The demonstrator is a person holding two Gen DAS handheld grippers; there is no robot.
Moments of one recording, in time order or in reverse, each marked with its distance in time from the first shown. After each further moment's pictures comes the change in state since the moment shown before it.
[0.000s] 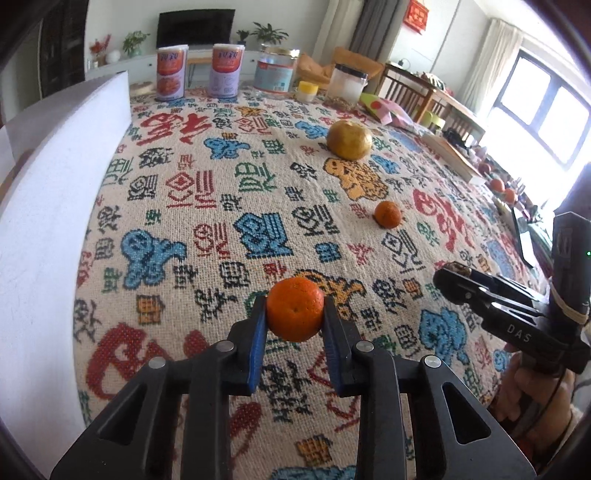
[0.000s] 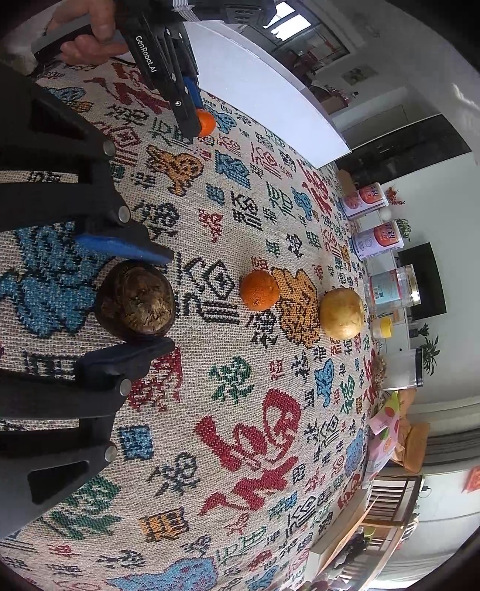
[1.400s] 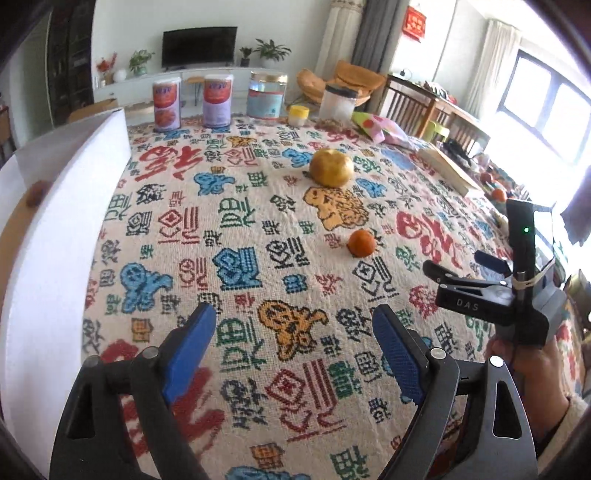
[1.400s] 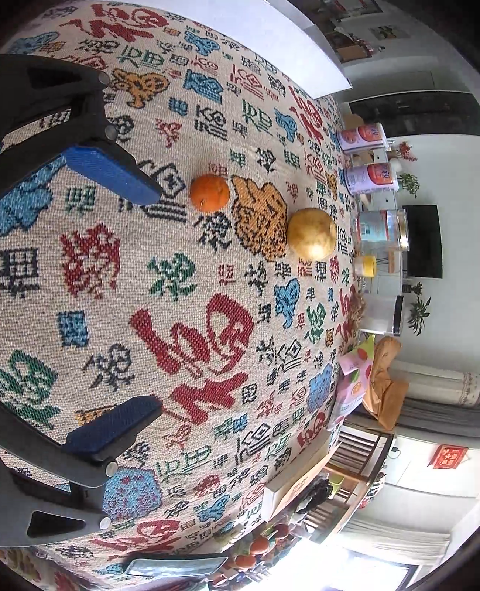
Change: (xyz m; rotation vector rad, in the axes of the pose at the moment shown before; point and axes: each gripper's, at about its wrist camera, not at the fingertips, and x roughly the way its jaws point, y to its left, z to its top) left arm 0.021 -0.048 0.022 0.049 -0.055 0.126; right arm 0.005 -0.031 0.045 -0.056 0.013 -0.350
